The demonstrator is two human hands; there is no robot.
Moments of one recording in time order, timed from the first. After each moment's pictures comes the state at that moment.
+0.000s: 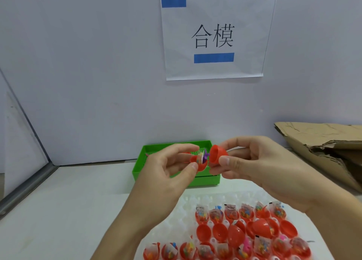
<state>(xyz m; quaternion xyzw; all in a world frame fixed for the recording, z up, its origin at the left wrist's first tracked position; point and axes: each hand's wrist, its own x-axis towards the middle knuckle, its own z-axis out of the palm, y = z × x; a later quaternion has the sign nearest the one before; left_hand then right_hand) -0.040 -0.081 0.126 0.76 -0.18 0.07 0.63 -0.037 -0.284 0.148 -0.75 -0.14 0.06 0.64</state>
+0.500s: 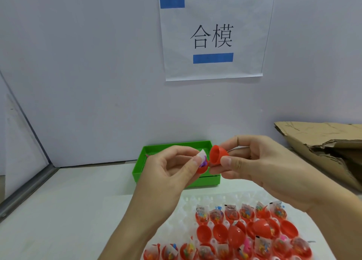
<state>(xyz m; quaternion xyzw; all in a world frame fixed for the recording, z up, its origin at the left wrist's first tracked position) -0.039 -0.089 0.125 0.71 -0.17 0.07 0.68 -0.037 -0.285 0.150 -0.73 -0.14 0.07 0.66</state>
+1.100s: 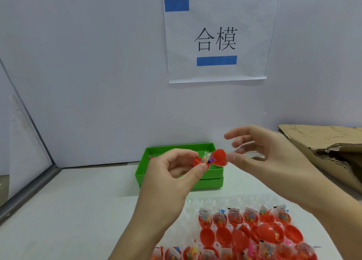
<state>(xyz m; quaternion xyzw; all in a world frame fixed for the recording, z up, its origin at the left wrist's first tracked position) -0.037 -0.090 0.121 0.72 -0.14 0.11 0.67 -0.036 -0.288 0.147 -0.83 -0.13 -0.14 0.52</state>
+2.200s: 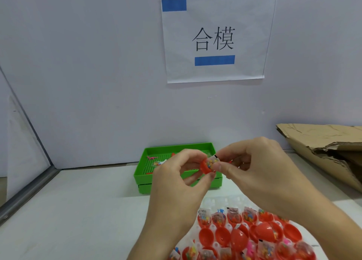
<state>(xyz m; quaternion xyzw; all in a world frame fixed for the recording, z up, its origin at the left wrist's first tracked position) -0.042 -0.107 0.117 0.76 -0.19 0.20 0.58 -0.039 -0.269 0.142 -0.87 -0.19 -0.21 0.42</state>
